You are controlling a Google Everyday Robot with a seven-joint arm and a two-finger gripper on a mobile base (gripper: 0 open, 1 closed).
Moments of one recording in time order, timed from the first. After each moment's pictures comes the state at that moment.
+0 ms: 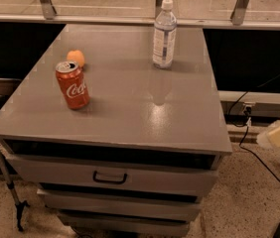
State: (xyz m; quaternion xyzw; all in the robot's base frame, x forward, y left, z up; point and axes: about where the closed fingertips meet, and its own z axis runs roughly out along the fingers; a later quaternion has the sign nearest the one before) arm 0.420 -0.254 0.953 -0.43 0.83 0.07 0.36
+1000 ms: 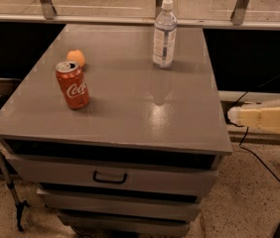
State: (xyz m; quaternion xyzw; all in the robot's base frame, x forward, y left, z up) arm 0.439 -0.244 0.957 -0.21 0.81 0.09 0.54
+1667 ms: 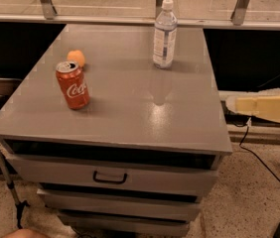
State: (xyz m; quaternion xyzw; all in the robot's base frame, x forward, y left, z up) arm 0.461 -0.251 0.964 -0.19 0.80 0.07 0.56
